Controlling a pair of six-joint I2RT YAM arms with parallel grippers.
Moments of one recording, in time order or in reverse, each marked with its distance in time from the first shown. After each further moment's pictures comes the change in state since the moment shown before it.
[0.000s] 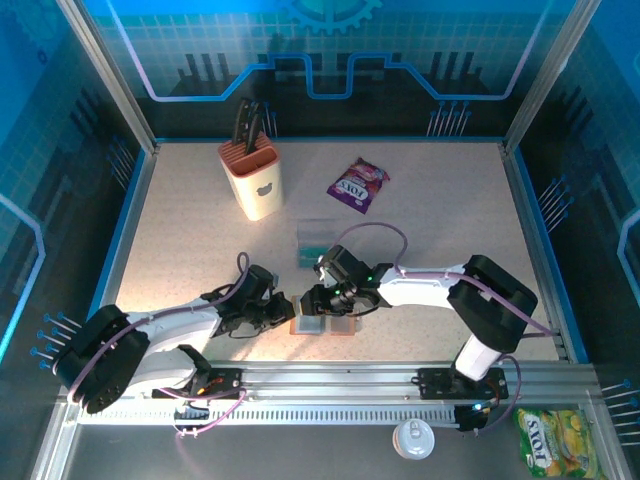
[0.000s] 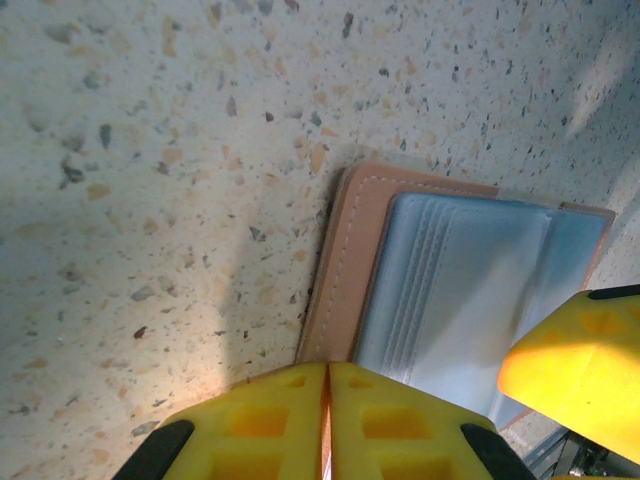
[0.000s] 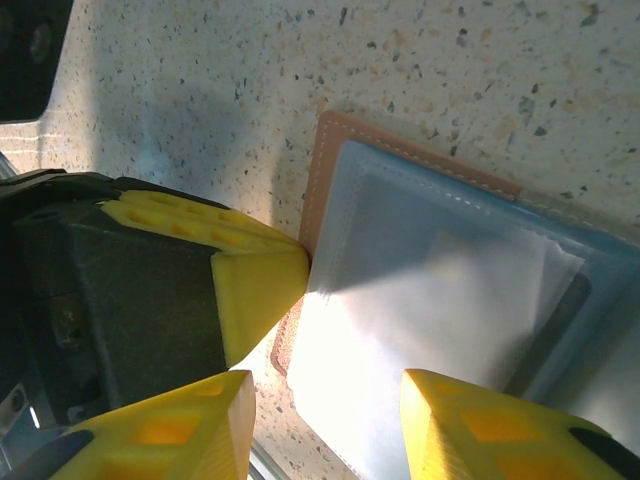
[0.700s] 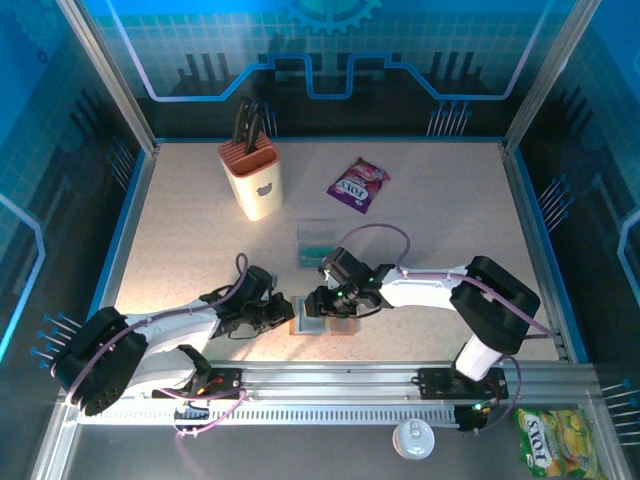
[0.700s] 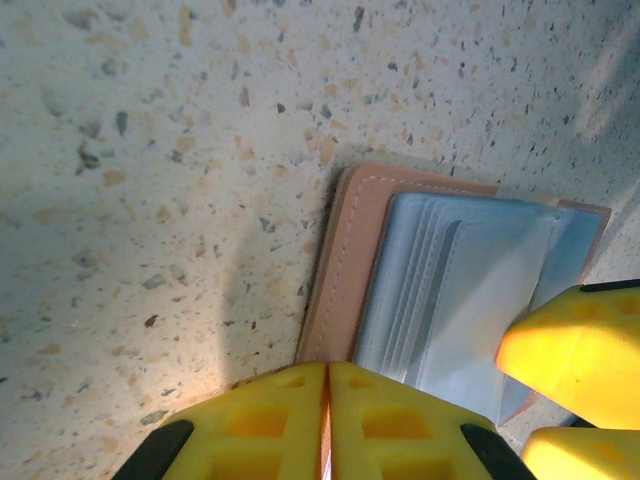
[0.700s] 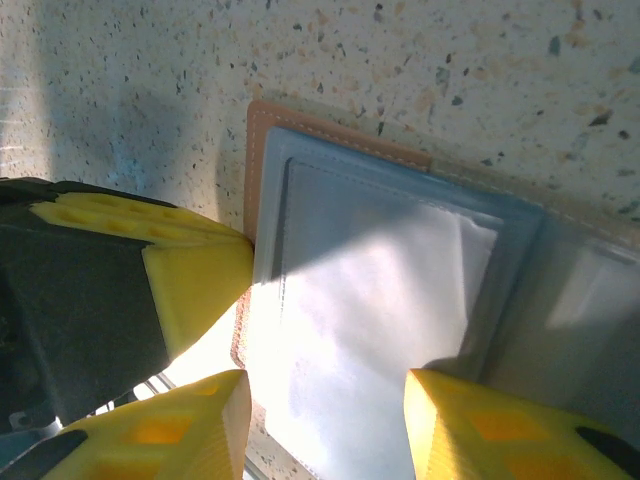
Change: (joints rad) left arm 0.000 -0.014 -0.010 0.000 0.000 -0.011; right arm 0.000 -0.018 -0.014 -0.052 0.040 0.017
